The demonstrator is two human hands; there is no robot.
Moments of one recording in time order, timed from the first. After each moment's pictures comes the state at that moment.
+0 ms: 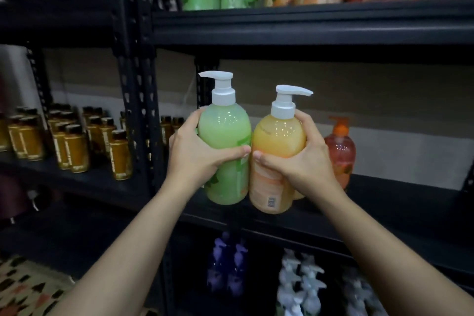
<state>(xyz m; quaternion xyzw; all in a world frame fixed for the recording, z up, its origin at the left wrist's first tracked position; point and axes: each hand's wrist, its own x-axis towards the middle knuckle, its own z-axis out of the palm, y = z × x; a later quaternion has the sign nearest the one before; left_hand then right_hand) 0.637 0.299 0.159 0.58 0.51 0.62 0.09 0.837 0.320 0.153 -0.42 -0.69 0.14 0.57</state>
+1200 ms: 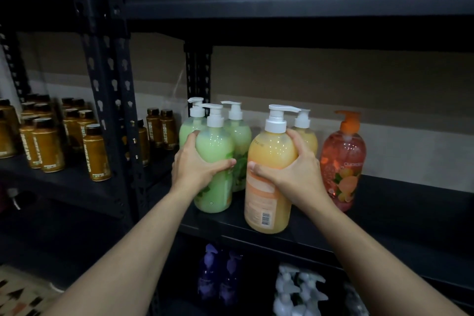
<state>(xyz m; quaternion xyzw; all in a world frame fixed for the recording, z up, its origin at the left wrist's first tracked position) 0.631 0.417 0.097 0.53 0.67 0.51 0.11 0.835 0.394 0.111 -0.50 -0.66 0.18 0.53</state>
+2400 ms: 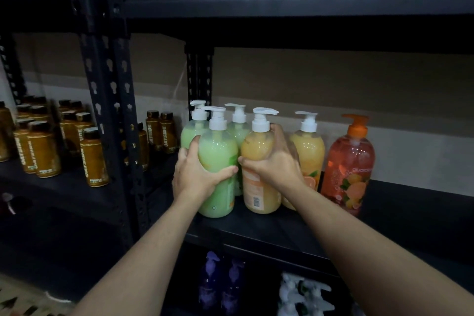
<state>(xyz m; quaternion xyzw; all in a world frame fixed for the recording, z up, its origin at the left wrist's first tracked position) 0.626 0.430 0.081 0.54 0.68 0.48 0.08 0.801 0.448 0.116 -0.54 -0.70 0.09 0.45</state>
